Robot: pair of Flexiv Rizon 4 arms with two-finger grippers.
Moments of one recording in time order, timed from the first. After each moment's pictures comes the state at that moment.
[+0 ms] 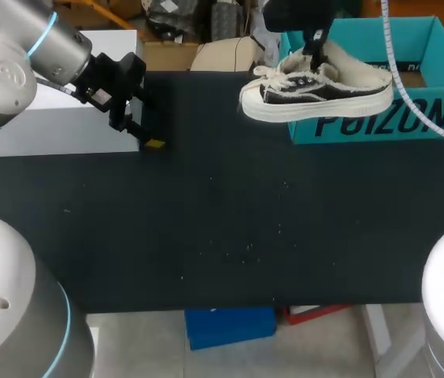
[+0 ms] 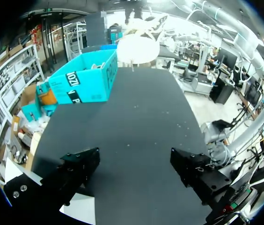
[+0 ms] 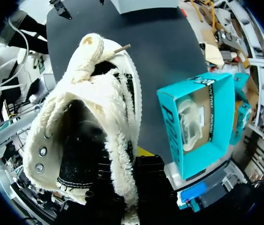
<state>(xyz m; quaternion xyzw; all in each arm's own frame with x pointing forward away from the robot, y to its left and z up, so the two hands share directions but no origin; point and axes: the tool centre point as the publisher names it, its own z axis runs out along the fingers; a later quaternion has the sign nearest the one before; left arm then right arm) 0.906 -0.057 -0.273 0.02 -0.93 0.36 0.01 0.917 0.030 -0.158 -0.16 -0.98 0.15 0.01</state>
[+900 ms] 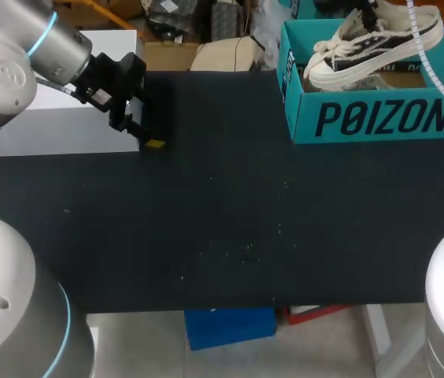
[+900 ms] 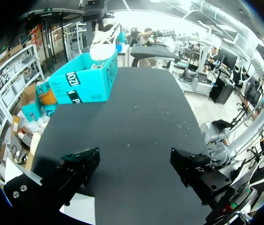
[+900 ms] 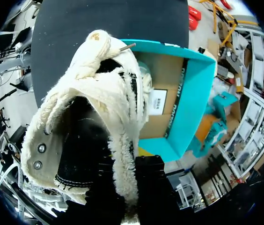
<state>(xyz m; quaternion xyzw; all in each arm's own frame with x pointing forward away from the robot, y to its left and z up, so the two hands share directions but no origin) 0.906 -0.057 -0.273 0.02 -0.93 0.36 0.01 1.082 -0.099 -0.160 0.01 -0.97 0.24 -0.06</state>
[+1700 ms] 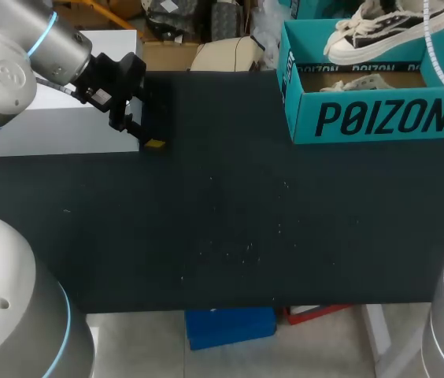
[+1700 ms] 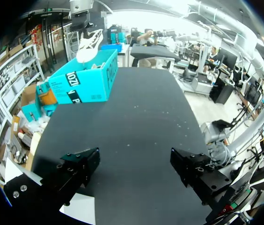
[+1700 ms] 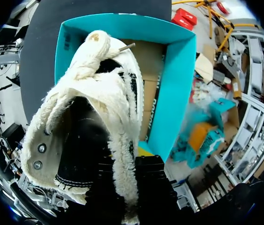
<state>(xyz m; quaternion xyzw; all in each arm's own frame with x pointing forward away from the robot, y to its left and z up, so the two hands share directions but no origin) 0.906 -0.057 -0.273 0.02 -0.93 0.36 0.01 1.190 -0.157 -0.191 0.04 -0.98 0.19 -0.07</state>
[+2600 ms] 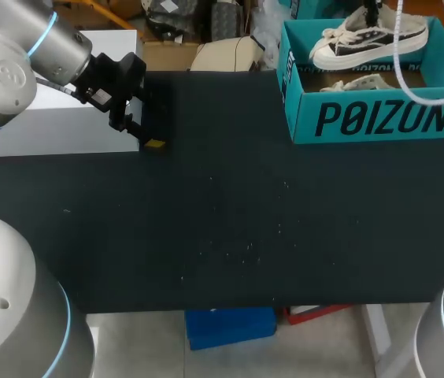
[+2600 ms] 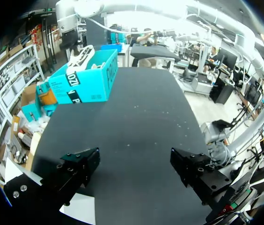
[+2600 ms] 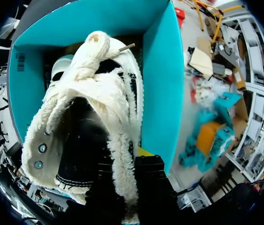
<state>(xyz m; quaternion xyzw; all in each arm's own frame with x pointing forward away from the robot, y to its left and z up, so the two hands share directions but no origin) 0.906 -0.057 -0.273 0.02 -0.93 0.36 0.01 1.256 -0.155 -0.277 -0.02 -0.99 0.14 -0.05</state>
